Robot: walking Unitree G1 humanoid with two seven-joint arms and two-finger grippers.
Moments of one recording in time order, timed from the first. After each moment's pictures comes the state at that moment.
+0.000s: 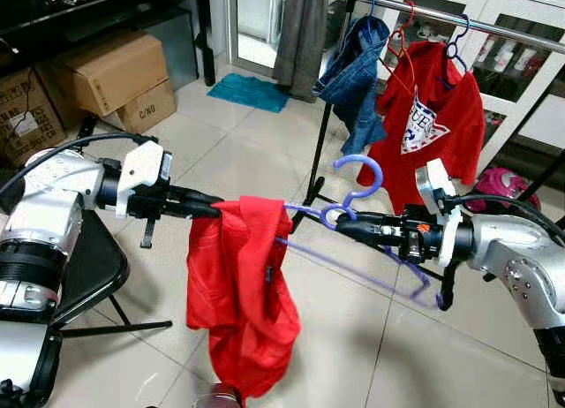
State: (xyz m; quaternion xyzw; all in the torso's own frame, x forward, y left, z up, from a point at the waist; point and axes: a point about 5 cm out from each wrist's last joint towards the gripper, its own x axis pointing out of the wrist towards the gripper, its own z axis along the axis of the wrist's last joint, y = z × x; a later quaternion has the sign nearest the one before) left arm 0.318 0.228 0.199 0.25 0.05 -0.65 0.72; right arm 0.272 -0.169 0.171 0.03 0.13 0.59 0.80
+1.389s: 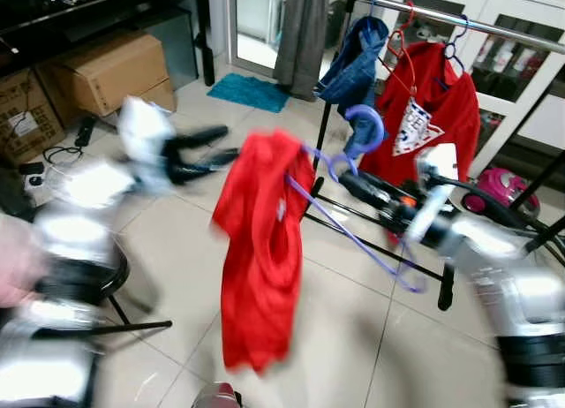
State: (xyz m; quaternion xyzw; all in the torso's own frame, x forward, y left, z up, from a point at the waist) left arm 0.341 0.181 0.185 0.09 -0.06 -0.43 0.90; right arm 0.289 -0.144 0.170 0.09 0.02 0.40 0.91
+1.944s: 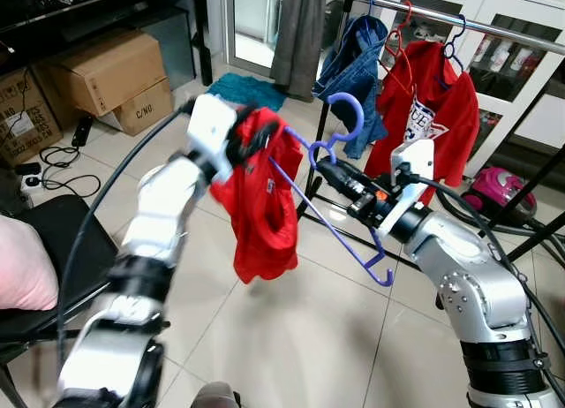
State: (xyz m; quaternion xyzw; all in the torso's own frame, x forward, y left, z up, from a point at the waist) left arm 0.362 0.126 0.199 0.11 -0.14 -0.29 0.94; right arm 0.287 -0.117 0.176 0.09 -0.01 0.39 0.92
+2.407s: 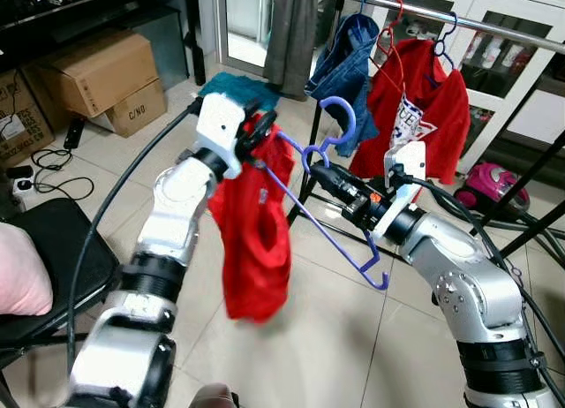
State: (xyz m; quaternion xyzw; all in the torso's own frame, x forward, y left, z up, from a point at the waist) left arm 0.351 0.108 0.203 0.07 -0.18 -0.30 0.93; right arm 0.286 -0.113 0.175 0.11 0.00 0.40 0.91
